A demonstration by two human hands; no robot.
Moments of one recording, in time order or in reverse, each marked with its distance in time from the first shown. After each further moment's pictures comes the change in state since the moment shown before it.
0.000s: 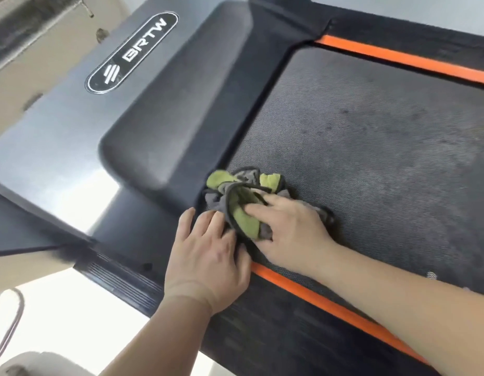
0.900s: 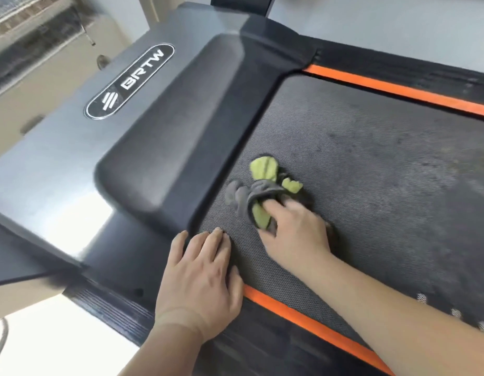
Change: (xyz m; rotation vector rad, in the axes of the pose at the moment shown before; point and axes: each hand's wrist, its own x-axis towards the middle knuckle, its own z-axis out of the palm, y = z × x) left_hand 0.001 -0.001 0.002 -0.011 -0.012 0.008; right_hand 0.013 0.012 -0.010 -0.148 0.159 0.295
